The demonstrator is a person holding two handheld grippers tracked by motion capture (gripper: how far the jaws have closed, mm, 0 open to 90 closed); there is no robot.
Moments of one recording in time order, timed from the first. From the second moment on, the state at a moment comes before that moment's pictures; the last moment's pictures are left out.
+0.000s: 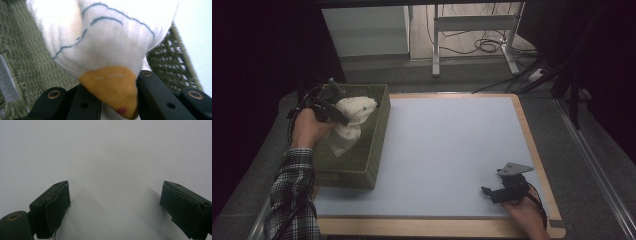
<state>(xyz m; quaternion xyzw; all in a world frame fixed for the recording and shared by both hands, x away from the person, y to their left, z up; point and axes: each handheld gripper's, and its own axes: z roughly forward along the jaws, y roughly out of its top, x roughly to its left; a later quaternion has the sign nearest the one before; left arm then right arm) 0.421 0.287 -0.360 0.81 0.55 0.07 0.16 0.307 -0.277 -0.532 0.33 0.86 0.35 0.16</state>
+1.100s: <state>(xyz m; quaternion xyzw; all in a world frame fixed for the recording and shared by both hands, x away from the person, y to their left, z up) 0.418 0.156 -0.305 0.90 0.41 0.06 0.15 0.308 -0.277 -0.532 0.33 0.86 0.35 0.16</state>
